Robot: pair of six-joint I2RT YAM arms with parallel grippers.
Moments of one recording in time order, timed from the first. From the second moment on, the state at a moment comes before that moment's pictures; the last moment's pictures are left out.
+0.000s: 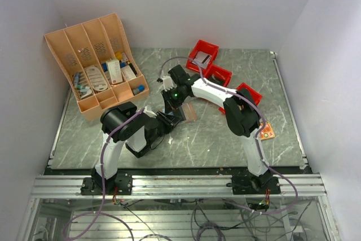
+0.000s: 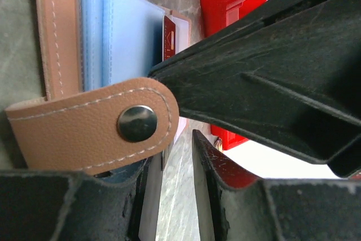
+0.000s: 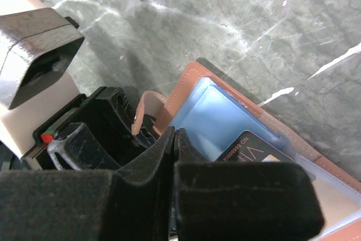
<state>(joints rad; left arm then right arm) -0.74 2.10 0.40 1.48 -0.11 -1.40 0.68 2.22 1.74 -0.59 -0.51 0.04</state>
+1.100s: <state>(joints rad) -0.73 2.11 0.40 1.49 -0.10 -1.40 0.72 2.20 1.69 -0.60 -0.26 0.01</state>
